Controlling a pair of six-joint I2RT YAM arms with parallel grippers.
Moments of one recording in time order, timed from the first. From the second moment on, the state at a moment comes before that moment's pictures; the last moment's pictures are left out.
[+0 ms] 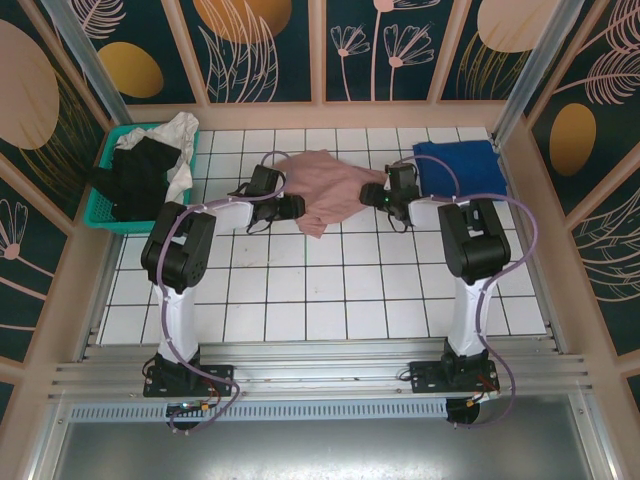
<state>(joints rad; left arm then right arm) -0.39 2.07 1.30 -0.09 0.23 -0.45 0.28 2.06 1.20 0.13 -0.13 0.45</state>
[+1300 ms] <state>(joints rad) -0.17 1.61 1.09 -0.27 0.12 -0.46 0.38 2.07 1.76 -0.36 0.03 0.32</state>
